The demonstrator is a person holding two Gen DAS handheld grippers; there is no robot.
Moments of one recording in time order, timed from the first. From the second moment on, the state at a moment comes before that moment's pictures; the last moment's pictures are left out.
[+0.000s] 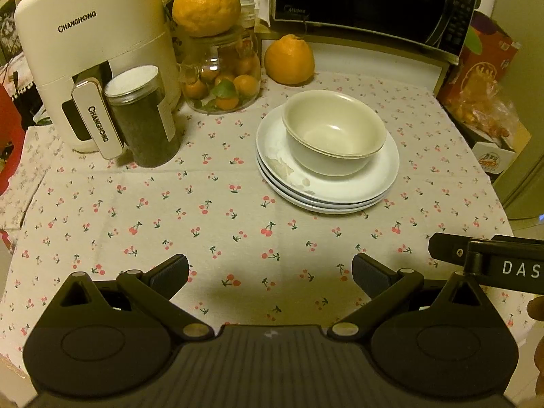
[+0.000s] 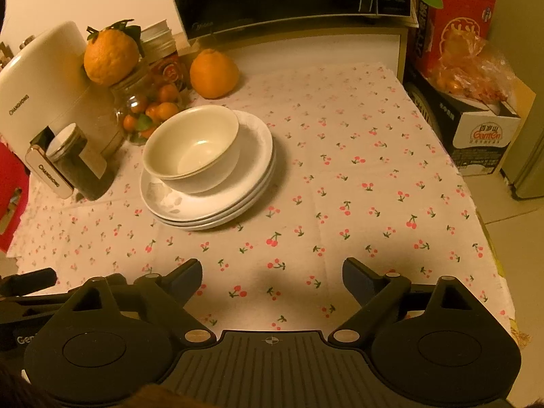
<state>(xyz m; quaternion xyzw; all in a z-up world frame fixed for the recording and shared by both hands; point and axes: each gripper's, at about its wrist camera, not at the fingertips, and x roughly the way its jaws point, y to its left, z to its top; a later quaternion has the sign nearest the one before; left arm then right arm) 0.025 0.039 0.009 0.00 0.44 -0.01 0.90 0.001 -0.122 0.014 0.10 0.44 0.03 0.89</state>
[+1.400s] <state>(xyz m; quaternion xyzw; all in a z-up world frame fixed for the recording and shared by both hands) 0.024 0.038 0.007 0.00 0.45 -0.01 0.89 -0.001 -0.121 0.014 0.08 0.45 0.03 0.89</state>
